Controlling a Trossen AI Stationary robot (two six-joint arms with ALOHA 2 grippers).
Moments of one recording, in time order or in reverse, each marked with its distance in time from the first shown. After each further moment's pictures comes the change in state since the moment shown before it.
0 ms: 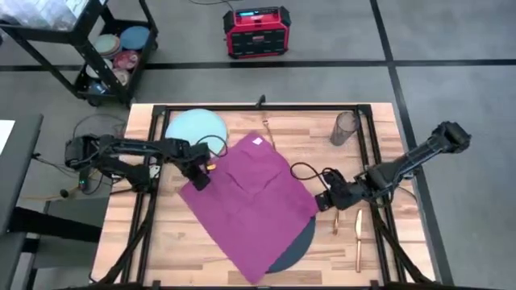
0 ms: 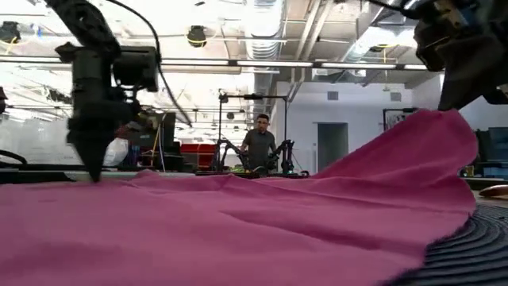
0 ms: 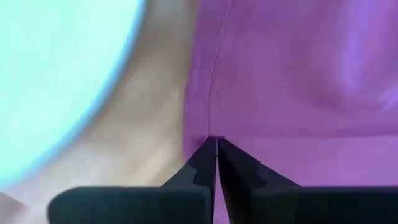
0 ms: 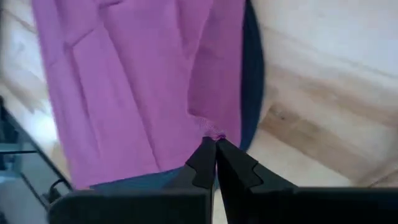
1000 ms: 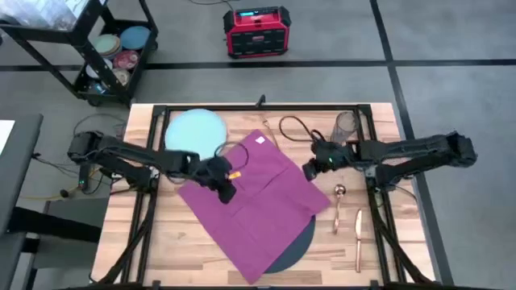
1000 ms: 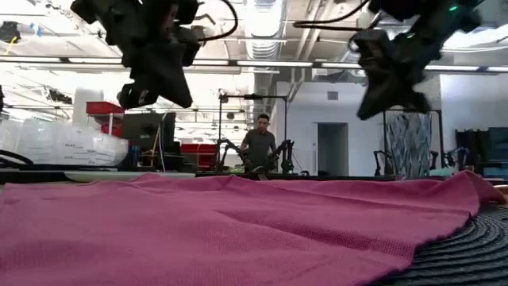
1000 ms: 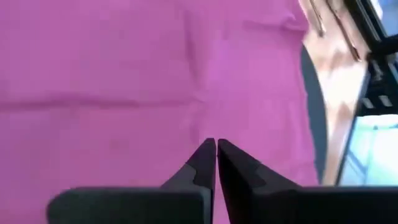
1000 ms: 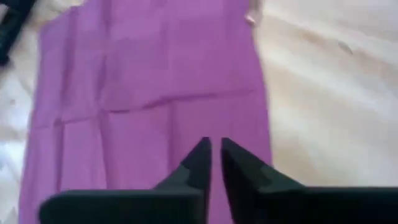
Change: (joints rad) left arm -0.466 0.115 0.202 0.477 -0.055 -0.520; right arm -0.625 0.059 0.013 0.200 -0.207 -0.771
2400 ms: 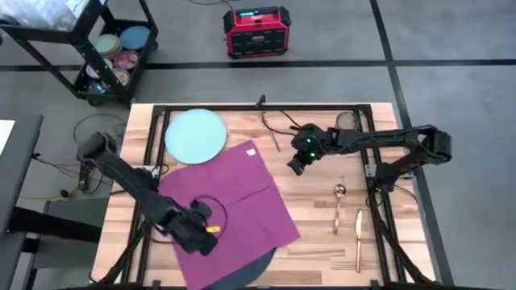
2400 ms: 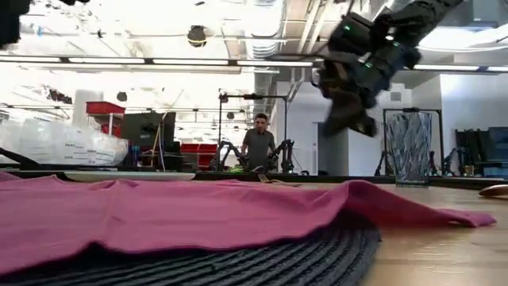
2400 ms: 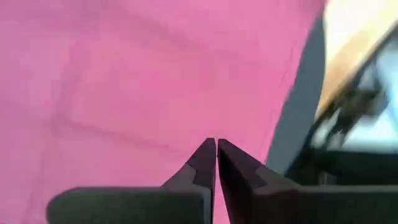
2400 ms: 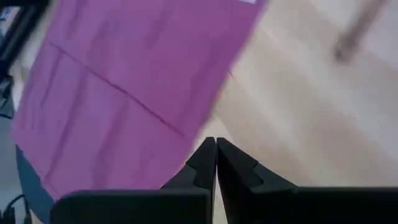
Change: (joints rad) left arm -0.562 0.046 0.275 -0.630 -0.289 -0.668; right arm -0.153 0.337 0.149 0.161 -0.352 -0.317
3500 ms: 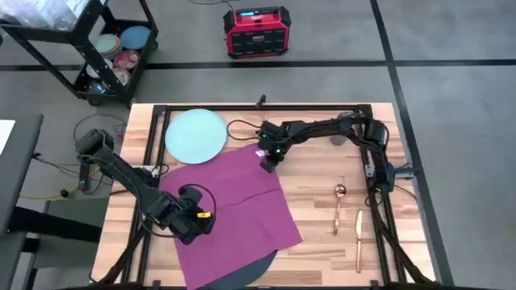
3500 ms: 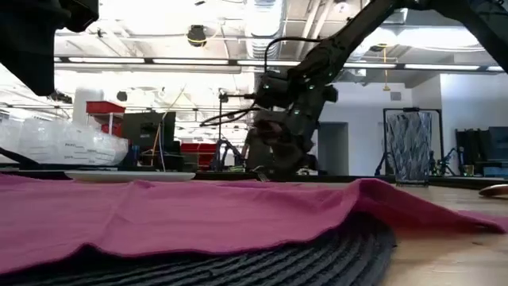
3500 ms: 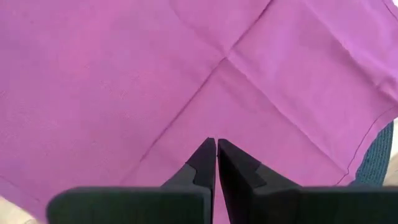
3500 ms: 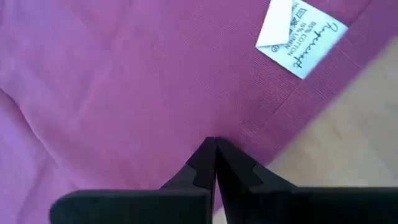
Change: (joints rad) left arm 0.019 -0.030 -0.087 -0.088 -0.086 -0.160; right arm -0.068 0.555 0.463 -0.295 -0.056 -0.210
